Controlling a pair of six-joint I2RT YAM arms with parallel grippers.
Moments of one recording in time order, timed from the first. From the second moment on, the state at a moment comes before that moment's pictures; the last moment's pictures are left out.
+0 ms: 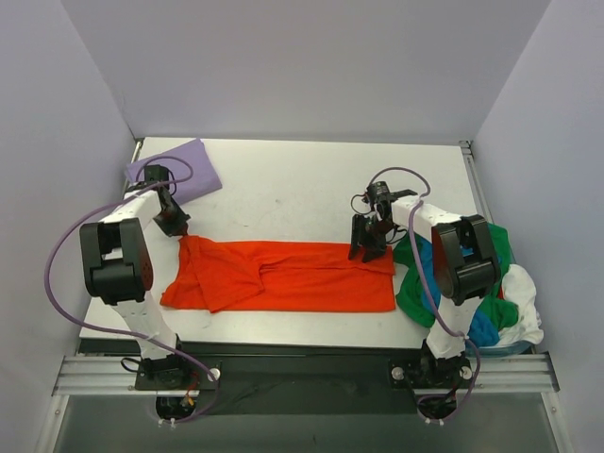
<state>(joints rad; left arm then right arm) 0.11 1.87 1.29 -0.61 -0.07 -0.59 0.30 1.87 1.18 -0.68 -0.22 0.38</state>
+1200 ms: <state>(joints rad) 0.22 1.69 1.24 -0.60 -0.07 -0.57 0.28 1.88 1.21 -0.71 -0.21 0.37</state>
